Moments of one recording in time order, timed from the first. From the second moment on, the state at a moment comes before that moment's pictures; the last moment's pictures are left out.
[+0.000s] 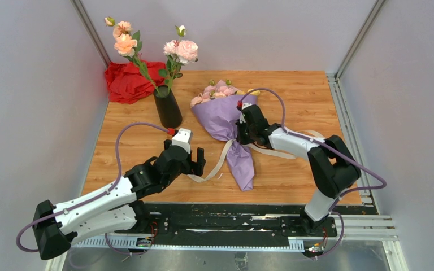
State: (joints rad) left arm -0.95 0.84 0.61 -0.34 -0.45 -0.46; right arm 0.60 1.71 1.03 -0.12 -0.03 0.26
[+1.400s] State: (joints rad) left arm -0.95 0.94 0.58 -0.26 -0.43 -0.47; right arm 0.61 1.63 0.96 -0.15 -0.06 0.24
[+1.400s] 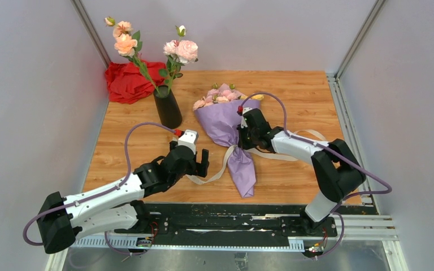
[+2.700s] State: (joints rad) left arm -0.81 1.69 1.09 0.06 -0.32 -0.45; right arm 0.68 1.42 0.73 -0.04 0.09 0.31
